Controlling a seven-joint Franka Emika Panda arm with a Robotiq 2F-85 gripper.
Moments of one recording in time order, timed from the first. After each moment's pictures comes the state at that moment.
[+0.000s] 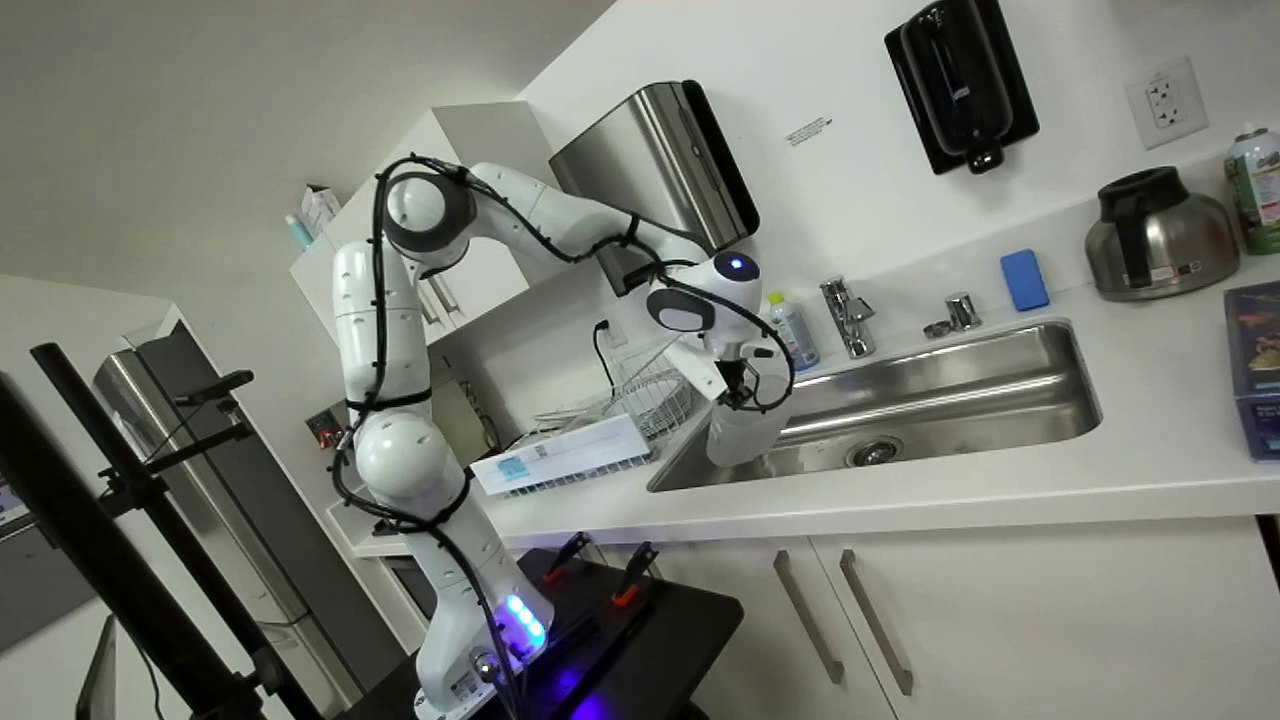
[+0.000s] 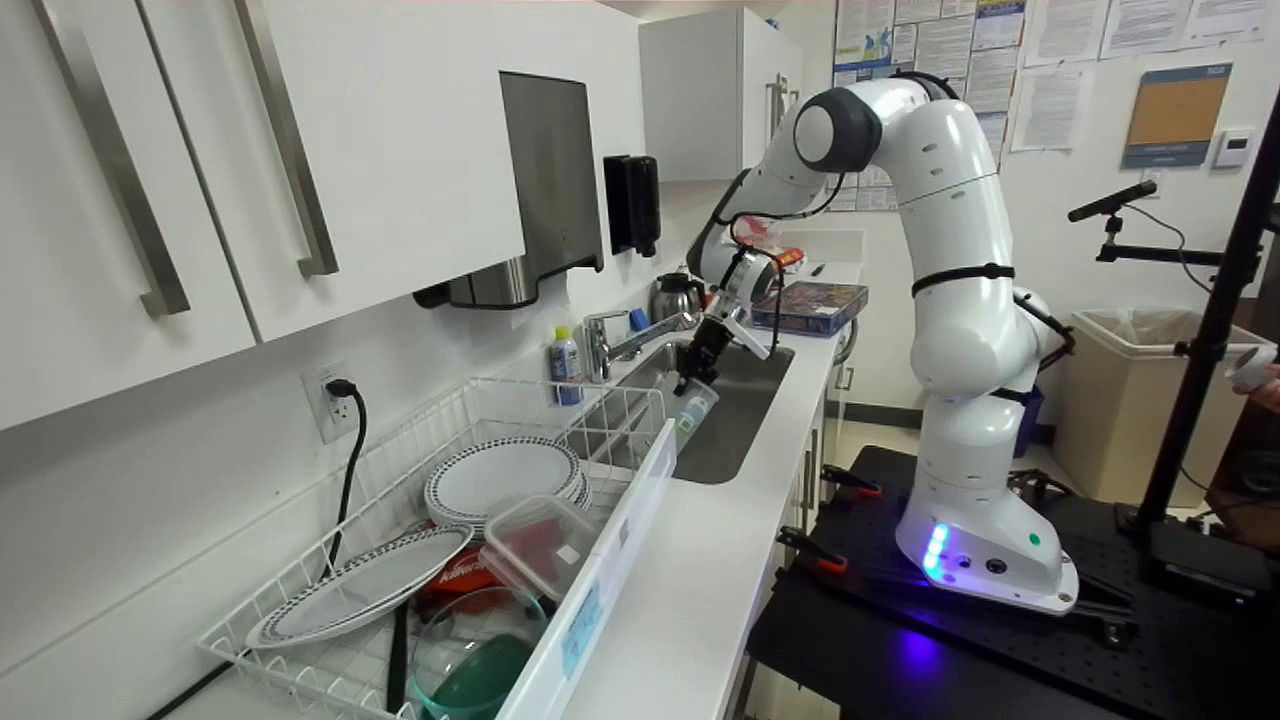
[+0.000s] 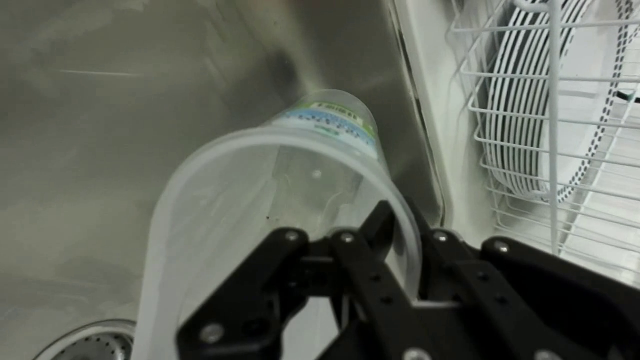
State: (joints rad) arm -0.22 0.36 -0.26 -2.16 1.01 2.10 -0.86
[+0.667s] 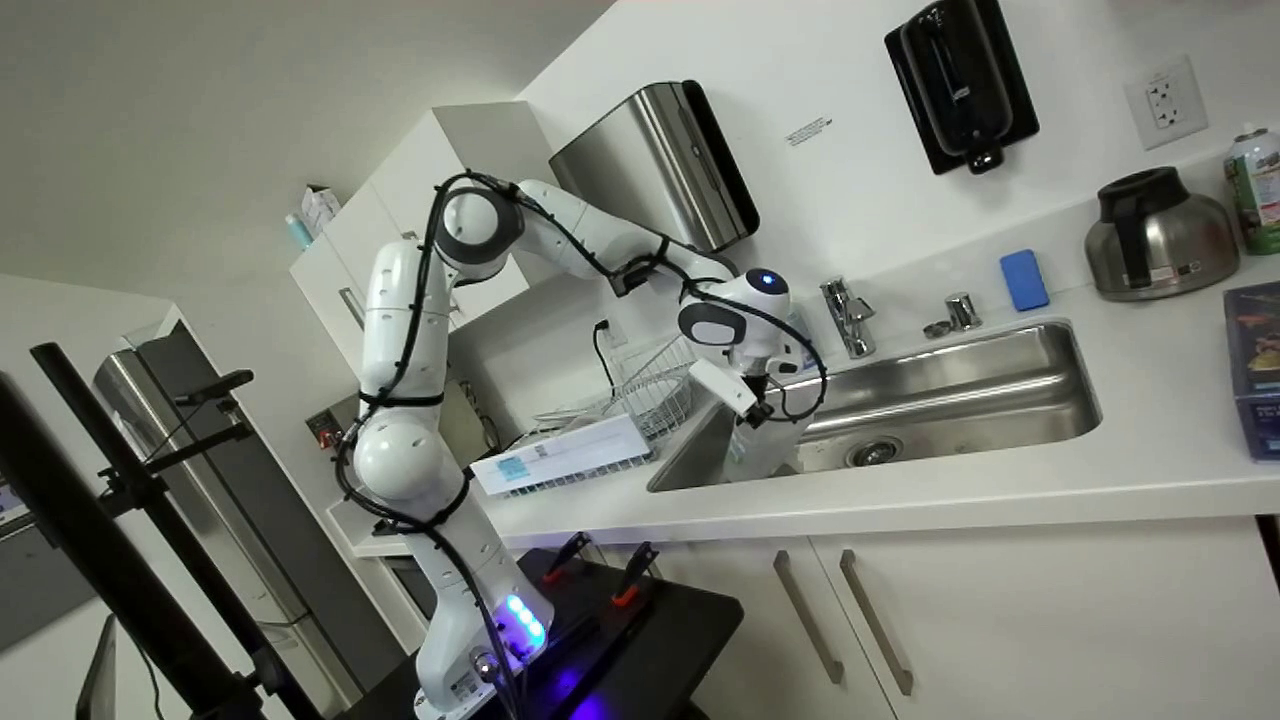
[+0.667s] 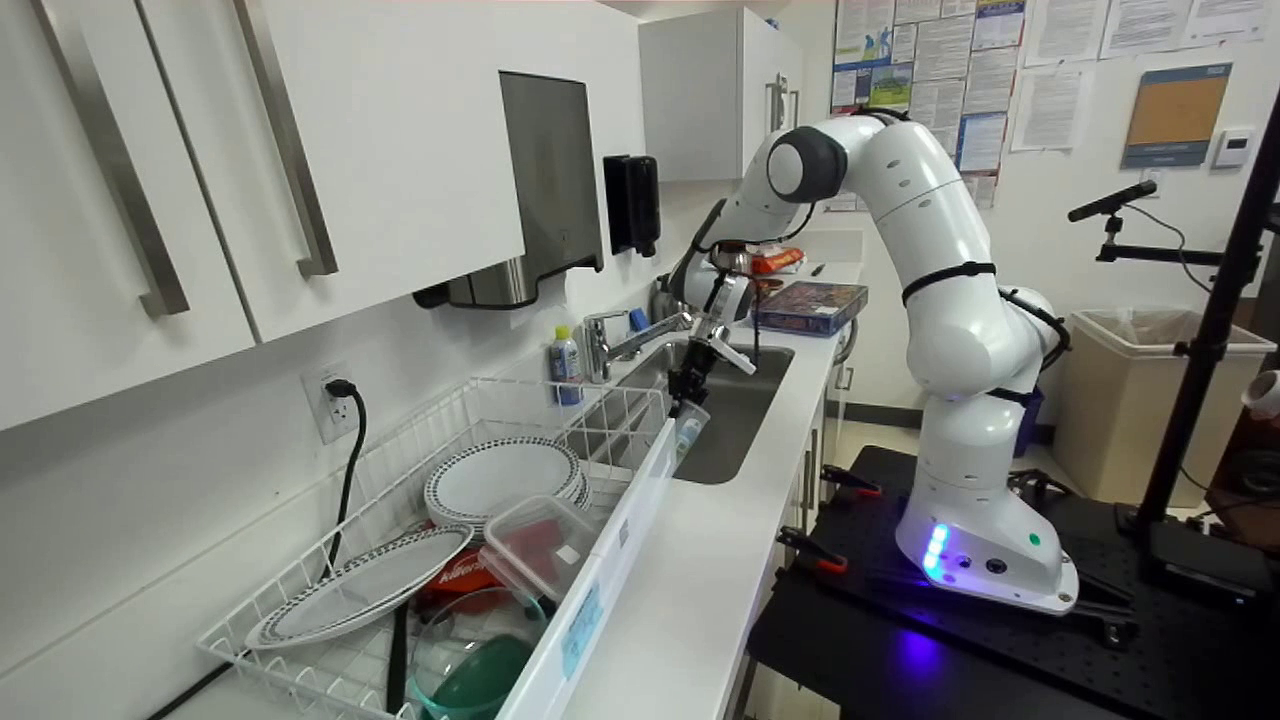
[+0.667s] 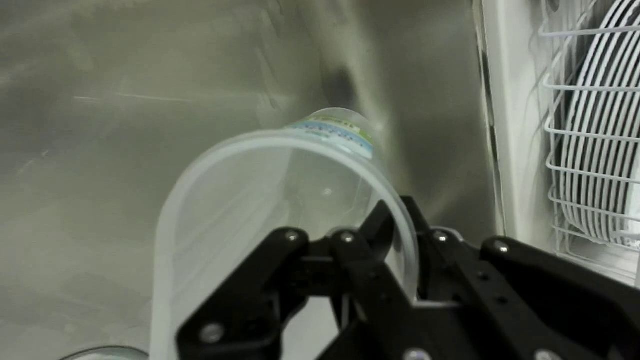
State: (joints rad) arm -0.27 0.55 -0.18 -1.99 0.92 2.10 -0.86
